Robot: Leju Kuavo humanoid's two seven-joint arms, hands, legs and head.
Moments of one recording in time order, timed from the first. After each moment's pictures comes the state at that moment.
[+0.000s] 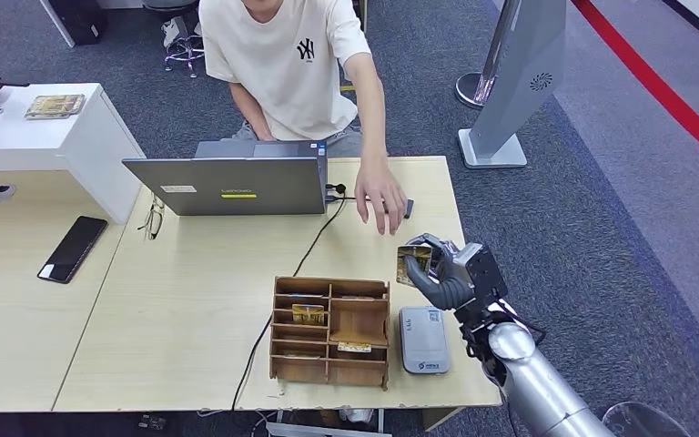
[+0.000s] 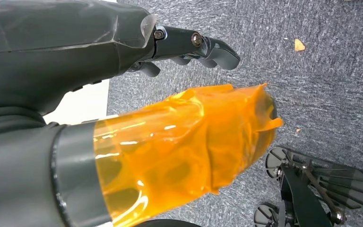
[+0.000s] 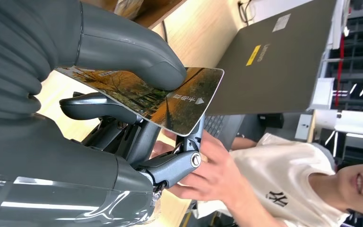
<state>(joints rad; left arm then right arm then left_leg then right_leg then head) -0.04 0.05 -1.25 -0.21 1.36 0.47 0.00 -0.22 -0.19 0.34 -1.24 -0.26 0.02 -0.40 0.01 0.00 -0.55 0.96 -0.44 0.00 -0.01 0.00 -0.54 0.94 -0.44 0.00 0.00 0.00</state>
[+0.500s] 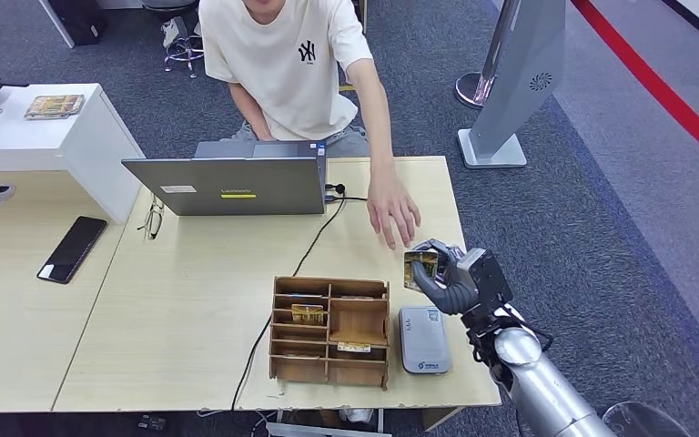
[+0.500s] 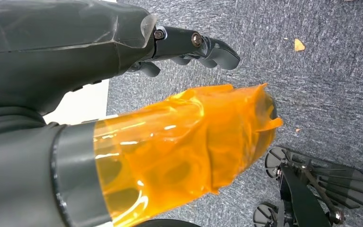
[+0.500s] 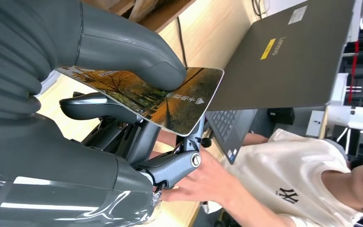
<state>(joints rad) -0.04 0.06 -1.25 -0.21 1.37 0.47 0.00 -0.20 -0.21 0.33 -1.23 -0.25 0.01 -0.39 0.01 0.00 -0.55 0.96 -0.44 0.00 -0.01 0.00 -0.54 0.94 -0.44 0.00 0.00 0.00</state>
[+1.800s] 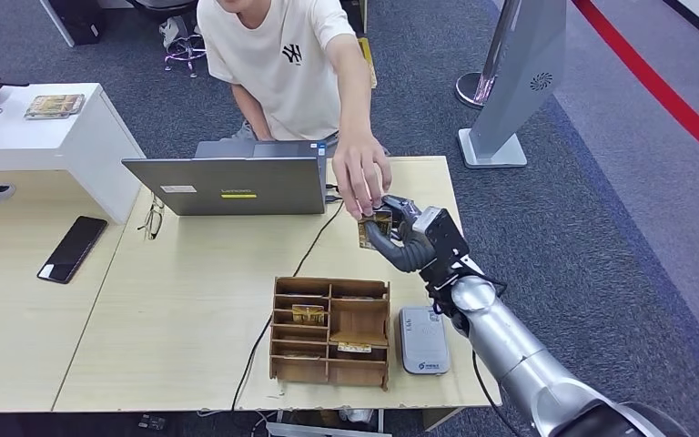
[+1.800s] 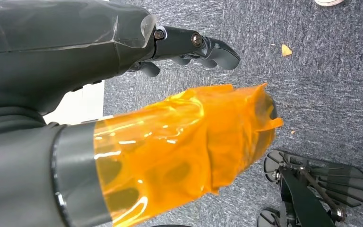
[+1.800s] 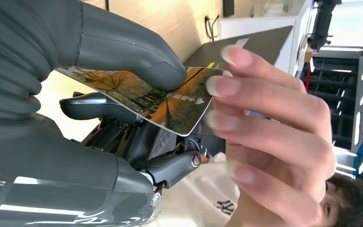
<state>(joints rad) -0.04 0.06 -1.28 -0.21 1.31 0.46 -0.01 -0.49 -0.09 0.45 -1.01 -0.20 0.06 -0.51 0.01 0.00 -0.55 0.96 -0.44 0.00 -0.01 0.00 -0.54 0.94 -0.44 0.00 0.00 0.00</state>
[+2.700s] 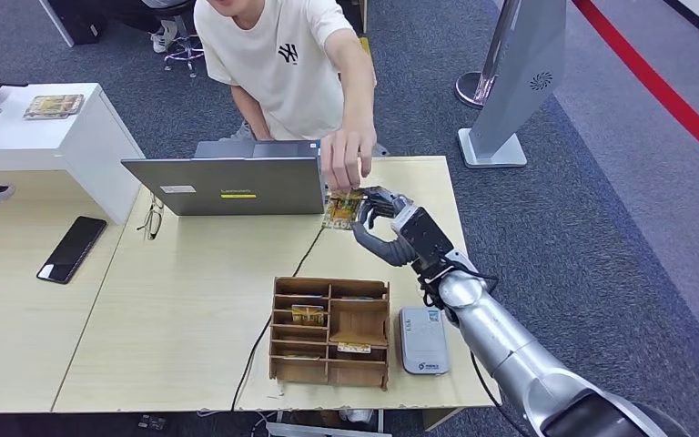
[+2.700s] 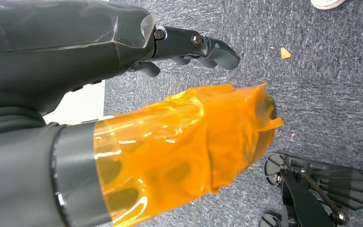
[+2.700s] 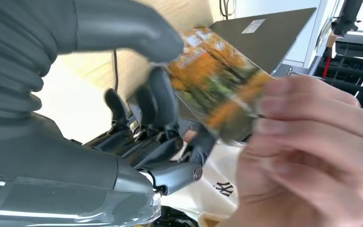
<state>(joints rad) -0.04 0.07 -1.29 -0.22 1.30 0.46 -0.01 -0.53 -0.07 0.49 -0.98 -0.11 -0.04 -0.49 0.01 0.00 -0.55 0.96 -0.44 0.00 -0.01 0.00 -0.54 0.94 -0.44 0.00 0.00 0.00</state>
